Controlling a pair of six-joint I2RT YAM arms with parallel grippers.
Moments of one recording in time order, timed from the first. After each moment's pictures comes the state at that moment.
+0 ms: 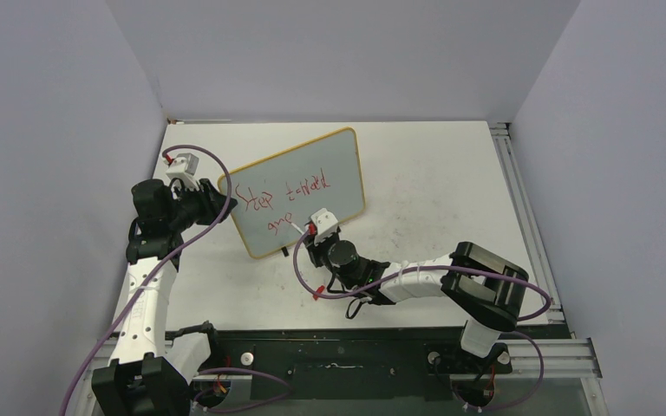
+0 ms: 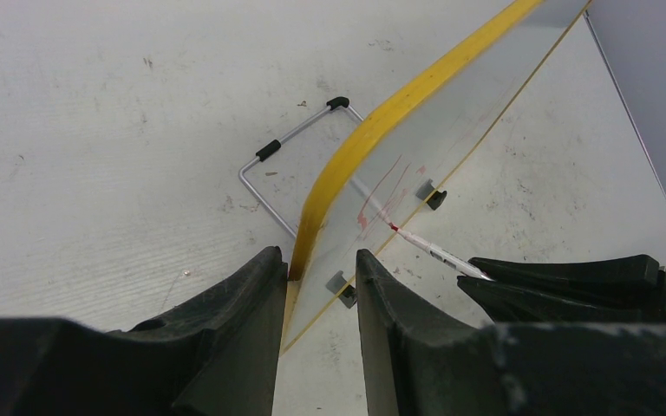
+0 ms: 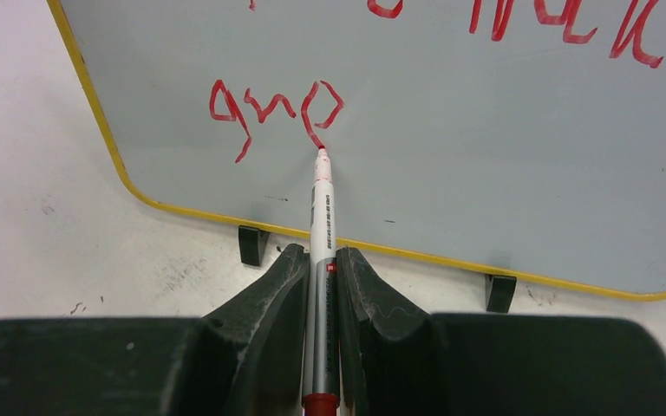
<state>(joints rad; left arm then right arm) 0.17 0.98 0.79 -0.26 0.61 -0.21 1.10 1.70 0.74 0.74 0.41 0.09</state>
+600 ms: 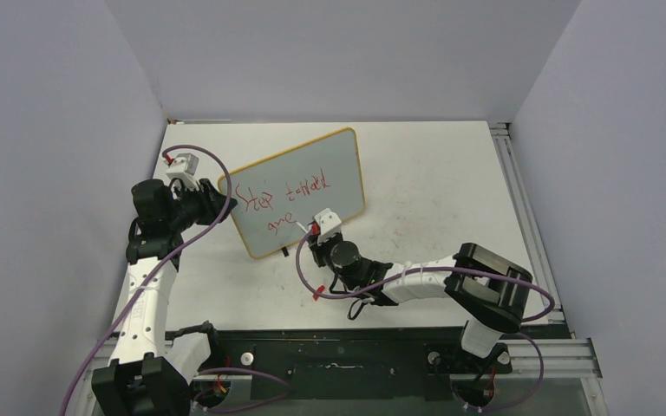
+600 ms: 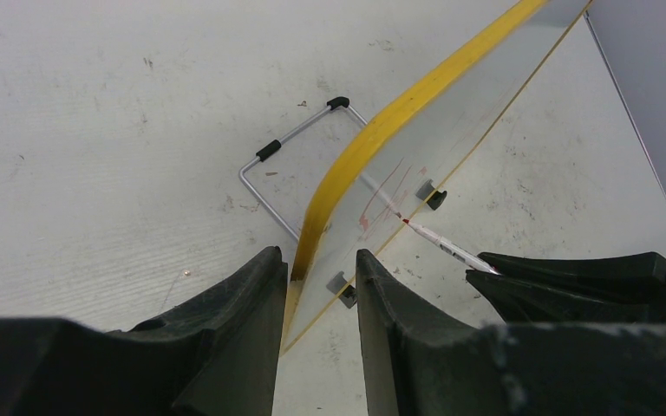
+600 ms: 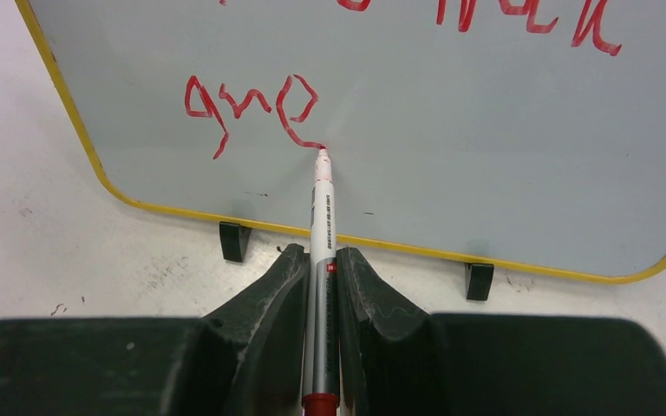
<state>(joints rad) 0.17 0.98 0.79 -0.26 0.61 -0.21 1.10 1.69 0.72 0.74 0.45 0.09</state>
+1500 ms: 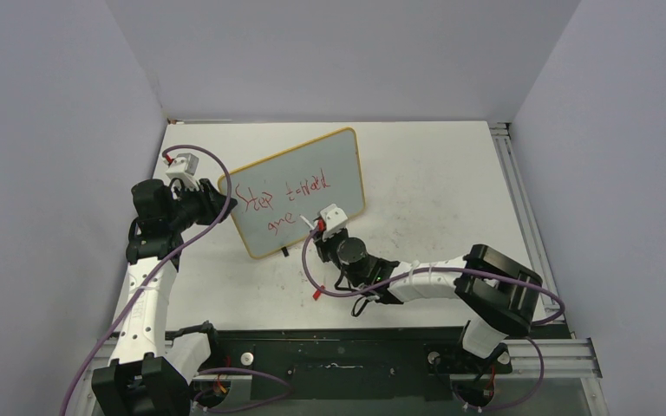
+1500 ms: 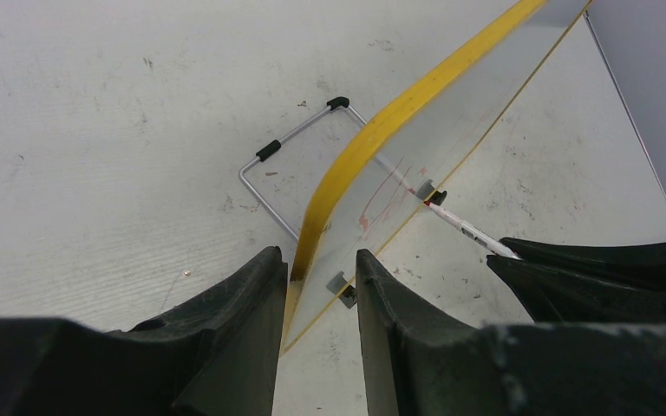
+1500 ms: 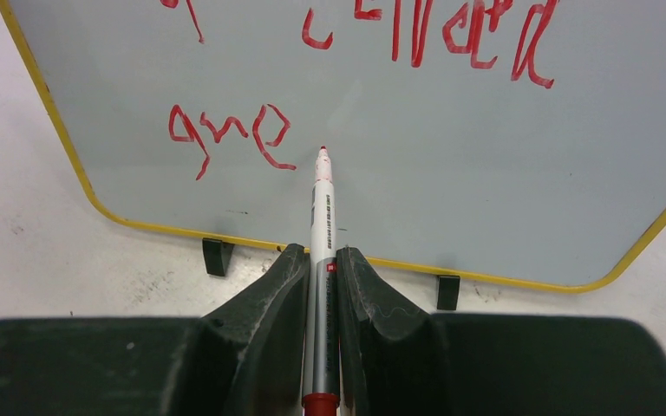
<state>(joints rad) 0.17 0.98 0.79 -0.26 0.61 -0.21 1.07 1.62 0.70 0.74 0.44 0.06</state>
